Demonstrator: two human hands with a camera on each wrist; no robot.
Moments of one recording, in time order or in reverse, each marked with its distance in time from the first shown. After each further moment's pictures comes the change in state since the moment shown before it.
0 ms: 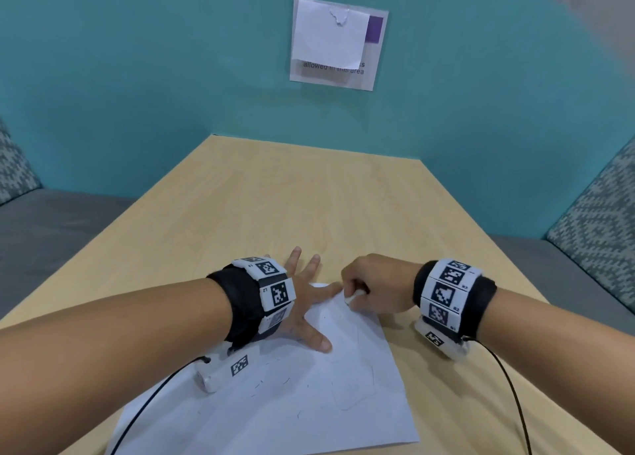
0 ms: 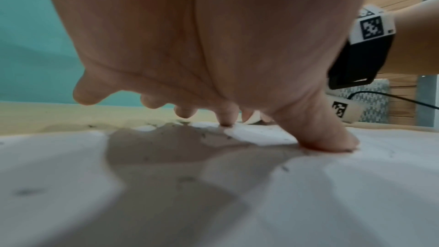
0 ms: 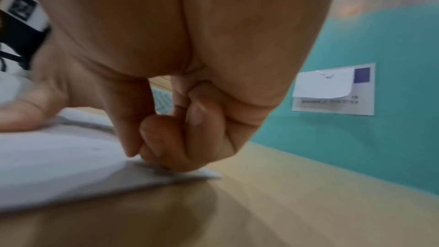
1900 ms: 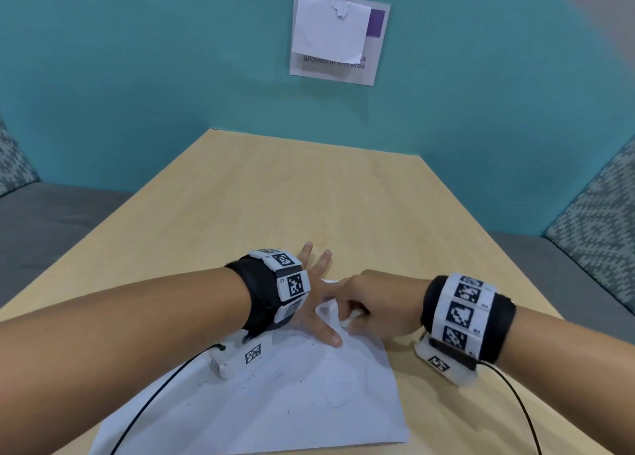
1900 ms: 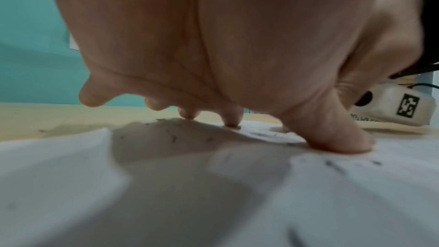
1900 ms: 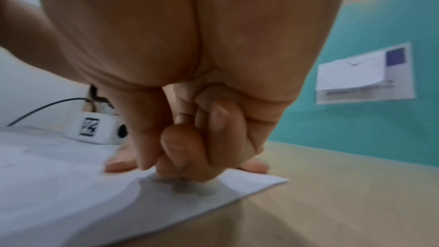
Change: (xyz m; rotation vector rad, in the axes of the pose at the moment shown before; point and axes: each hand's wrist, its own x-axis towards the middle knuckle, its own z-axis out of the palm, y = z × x) left_hand 0.013 0.011 -0.003 -0.035 0.037 0.063; right_hand -0.015 -0.009 0.016 0.008 -0.094 -0.118
